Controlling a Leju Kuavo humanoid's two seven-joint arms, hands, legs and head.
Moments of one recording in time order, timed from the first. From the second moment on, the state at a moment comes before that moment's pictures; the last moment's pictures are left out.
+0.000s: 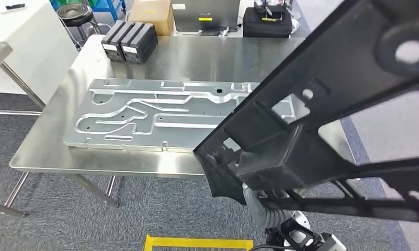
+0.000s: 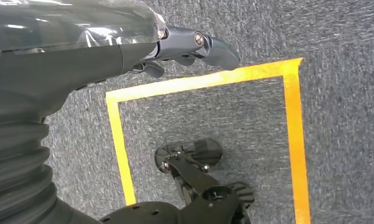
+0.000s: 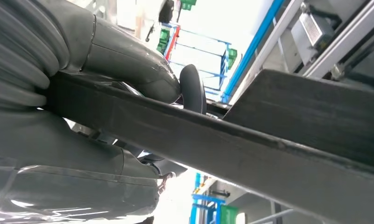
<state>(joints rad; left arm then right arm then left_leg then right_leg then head) -0.09 0.12 -1.02 -0.10 0.86 0.11 -0.47 0.05 -0.03 0.36 -1.94 0.10 0.04 -0.69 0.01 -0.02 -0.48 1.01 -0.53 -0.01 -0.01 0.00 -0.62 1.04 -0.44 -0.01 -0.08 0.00</state>
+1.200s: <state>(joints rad) -0.13 0.14 -1.06 -0.10 0.86 0.10 -0.52 -0.90 -0.13 0.27 -0.78 1.43 -0.45 -0.06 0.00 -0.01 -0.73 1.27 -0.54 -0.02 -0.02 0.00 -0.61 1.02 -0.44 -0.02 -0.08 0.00</state>
